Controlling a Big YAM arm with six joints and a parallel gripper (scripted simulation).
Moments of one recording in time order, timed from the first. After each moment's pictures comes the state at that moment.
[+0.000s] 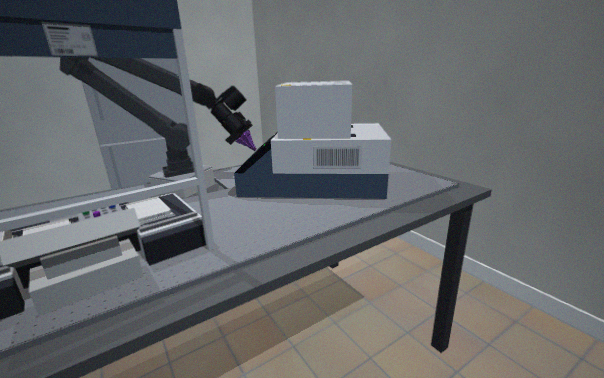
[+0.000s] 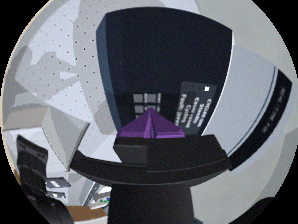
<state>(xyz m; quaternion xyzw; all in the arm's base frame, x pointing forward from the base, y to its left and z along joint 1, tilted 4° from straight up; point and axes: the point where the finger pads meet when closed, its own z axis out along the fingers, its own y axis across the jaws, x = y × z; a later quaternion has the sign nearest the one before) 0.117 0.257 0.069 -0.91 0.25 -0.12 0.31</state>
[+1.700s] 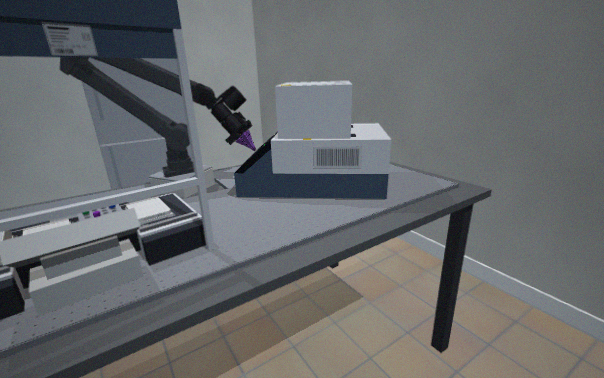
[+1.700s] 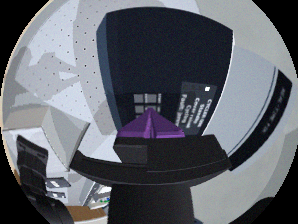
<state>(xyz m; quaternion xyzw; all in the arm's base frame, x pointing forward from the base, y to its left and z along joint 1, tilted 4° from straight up) 0.116 0.257 0.069 -0.91 0.25 -0.12 0.31</state>
